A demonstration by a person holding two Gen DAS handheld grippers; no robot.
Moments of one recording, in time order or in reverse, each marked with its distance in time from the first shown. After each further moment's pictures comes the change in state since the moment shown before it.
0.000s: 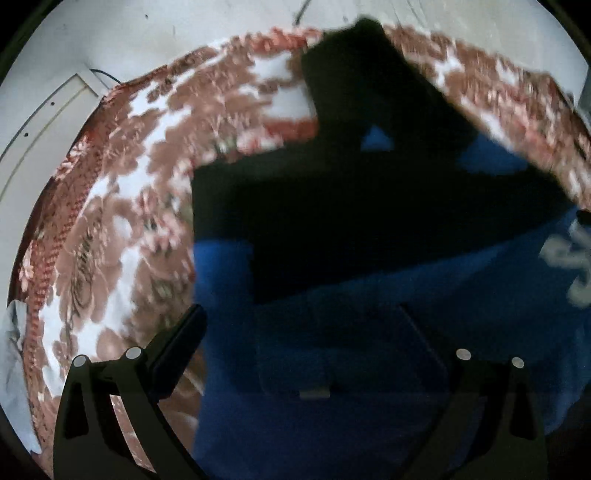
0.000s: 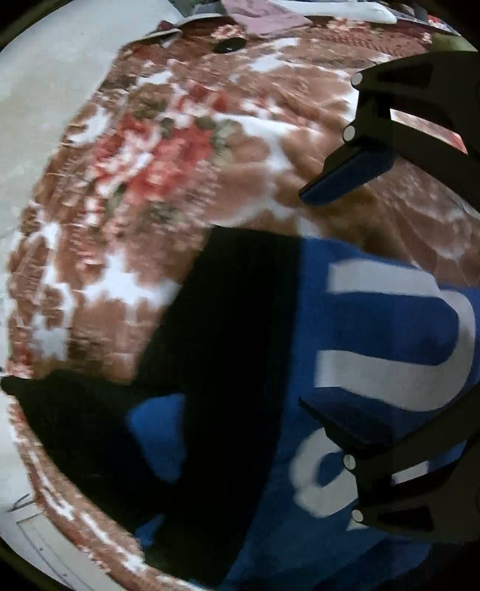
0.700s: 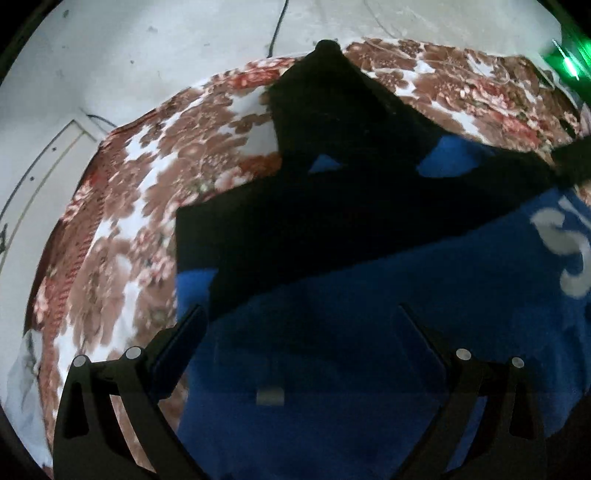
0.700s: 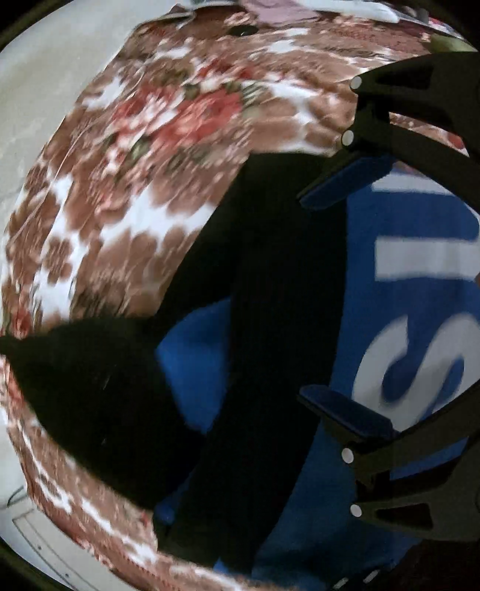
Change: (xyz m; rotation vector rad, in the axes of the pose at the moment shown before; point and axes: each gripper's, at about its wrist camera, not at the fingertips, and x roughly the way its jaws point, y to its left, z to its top) left arm -0.009 -0.048 -0.003 0.119 -0.104 0.048; right arm 0.004 0.069 0.037 -0.004 0.077 0.018
